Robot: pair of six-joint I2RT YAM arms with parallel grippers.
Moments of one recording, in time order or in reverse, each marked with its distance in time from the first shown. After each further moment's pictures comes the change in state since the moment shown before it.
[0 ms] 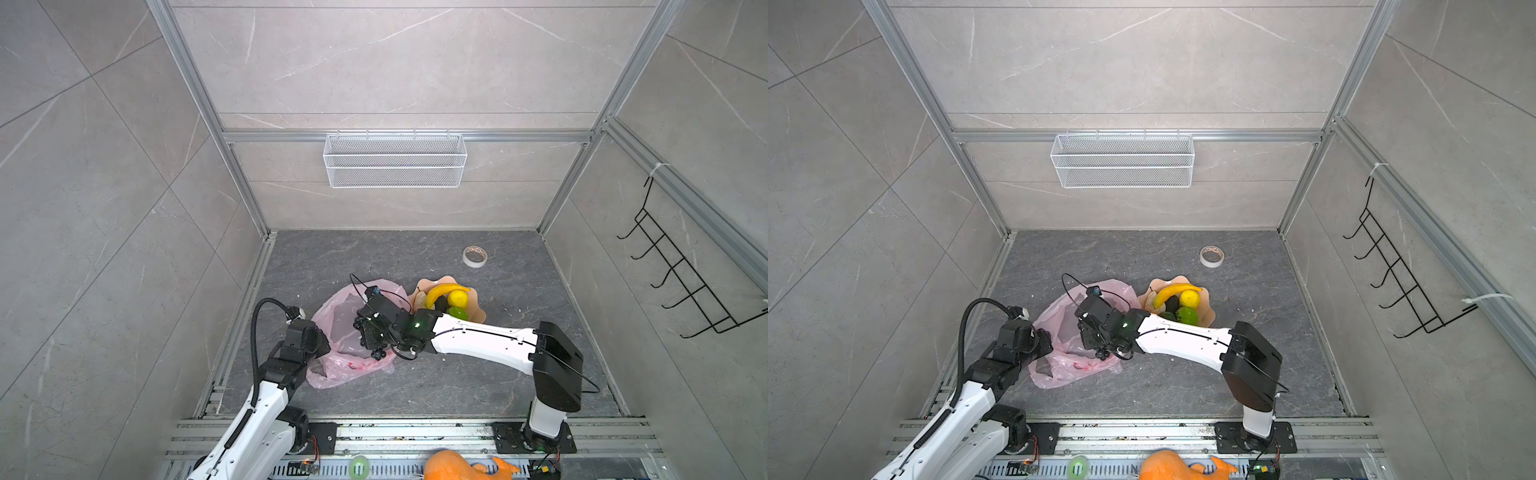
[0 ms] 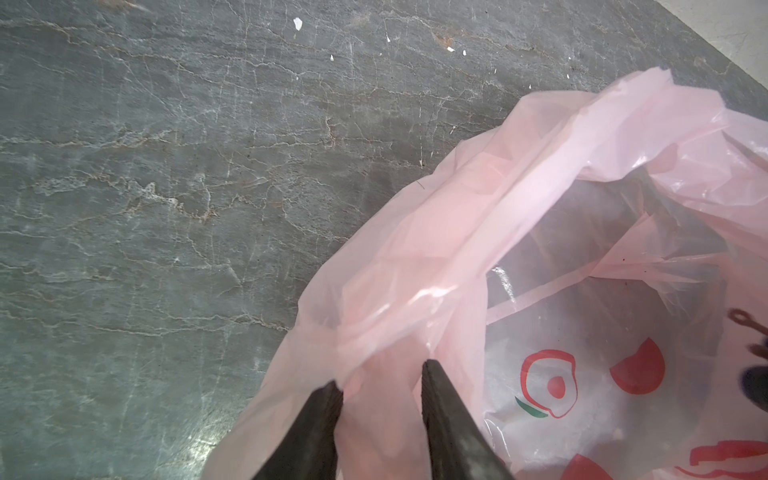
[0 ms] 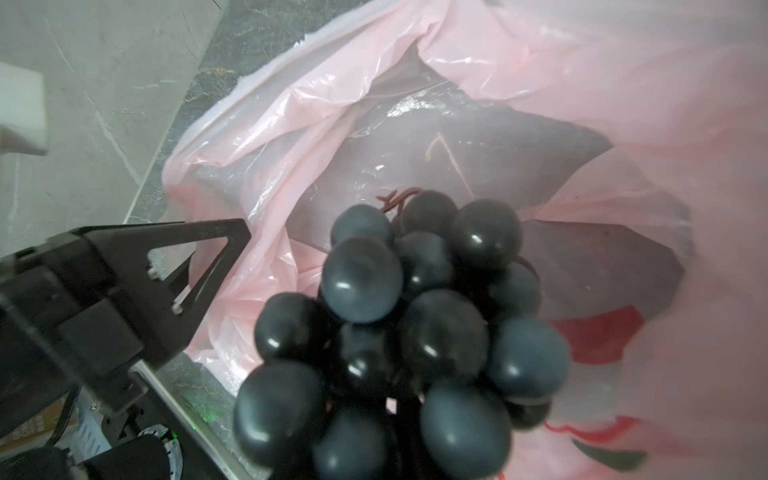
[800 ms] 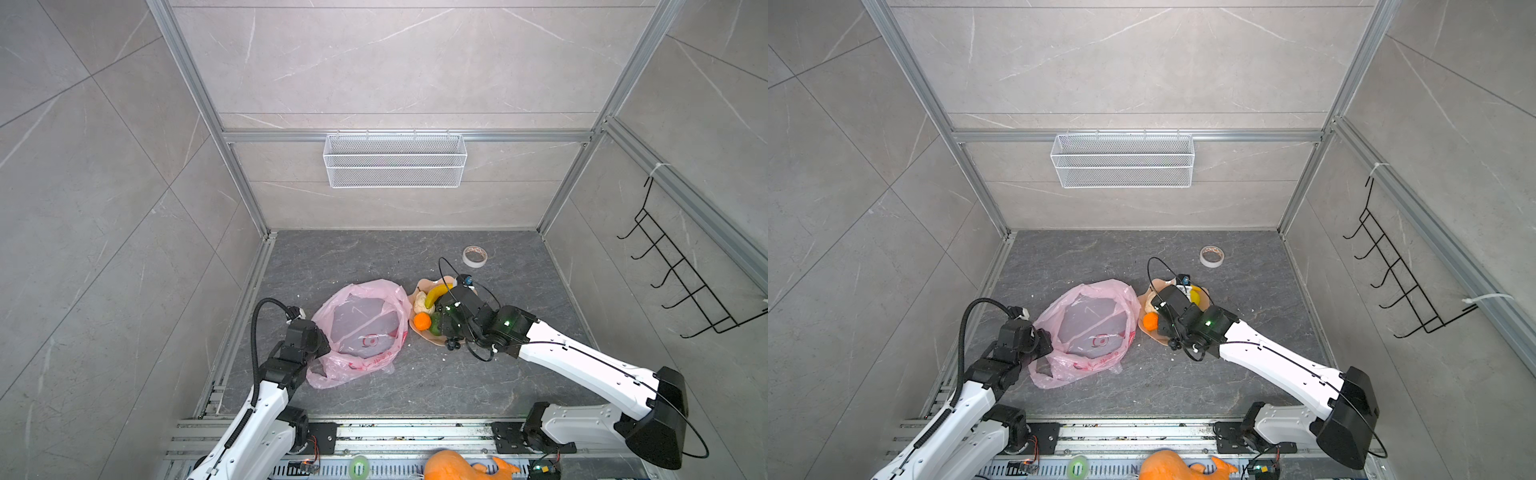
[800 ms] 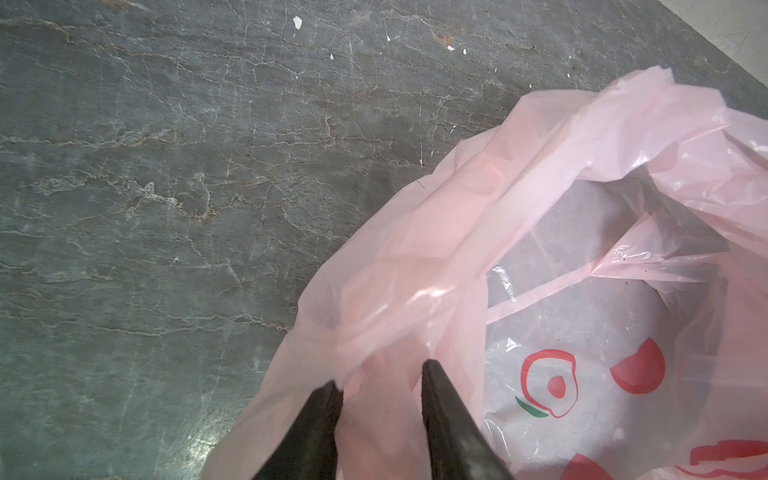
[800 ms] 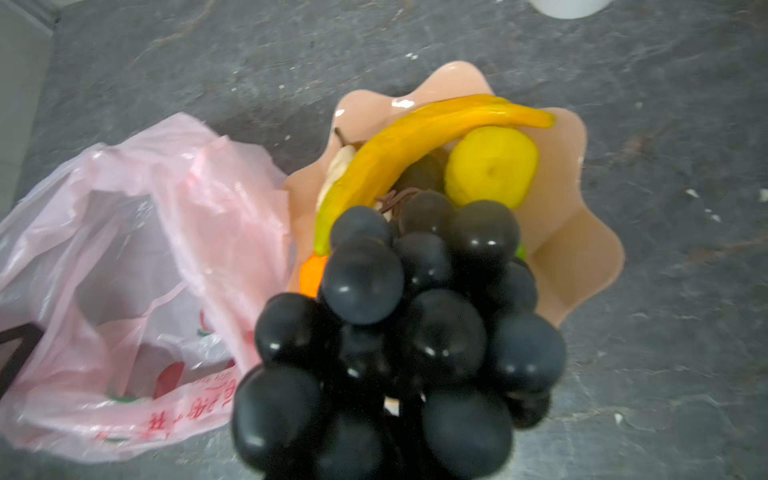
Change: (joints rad) left arm 0.000 0.002 0.000 0.000 0.001 0.000; right arm -0.267 -0.522 -0.324 -0.338 0.245 0.160
